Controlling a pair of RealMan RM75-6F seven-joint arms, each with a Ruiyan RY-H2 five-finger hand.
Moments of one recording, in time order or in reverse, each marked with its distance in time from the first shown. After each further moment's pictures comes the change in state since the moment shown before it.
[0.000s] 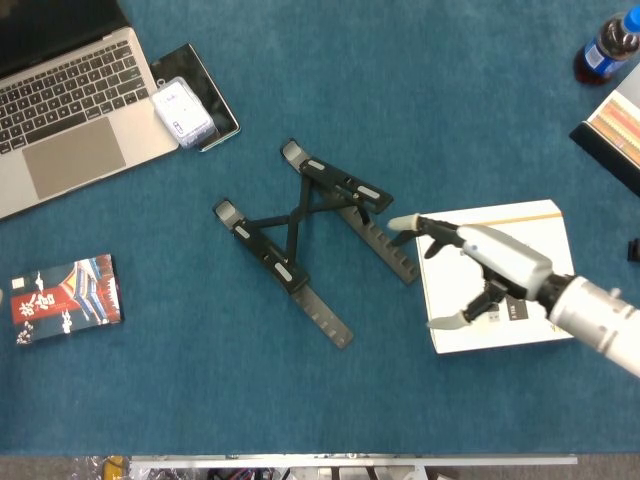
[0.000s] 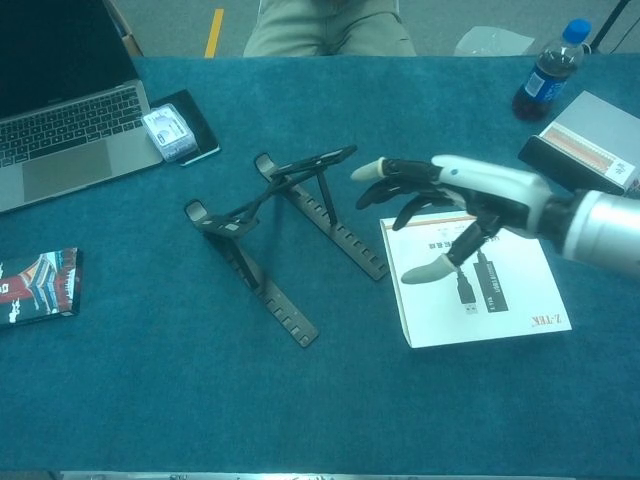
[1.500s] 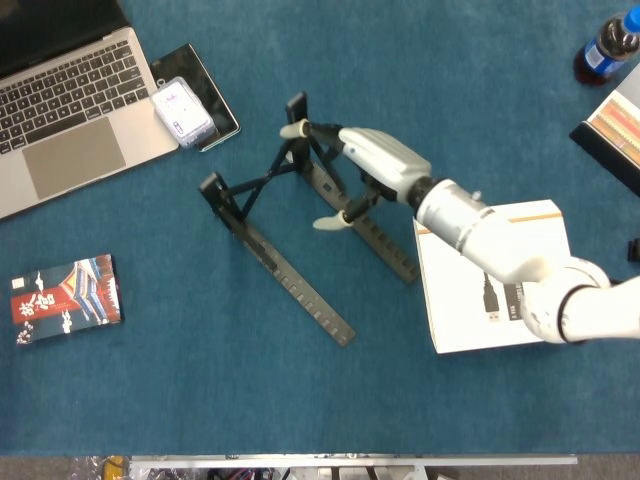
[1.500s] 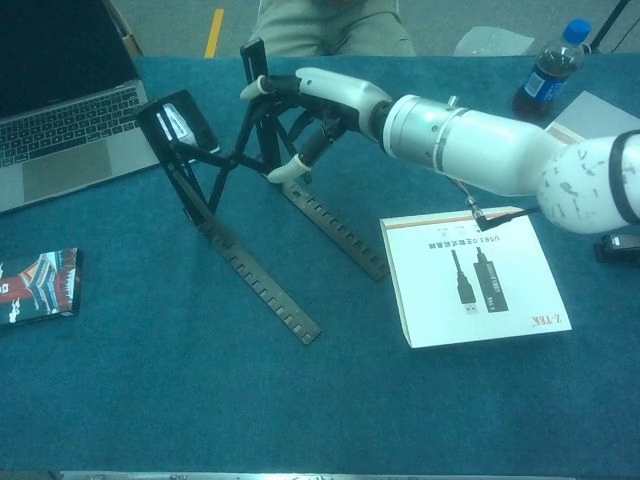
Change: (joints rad) left arm -0.021 0.034 0.010 0.036 0.034 -0.007 -0.073; right arm 0.341 -0.339 0.290 0.312 0.558 -0.157 -0.404
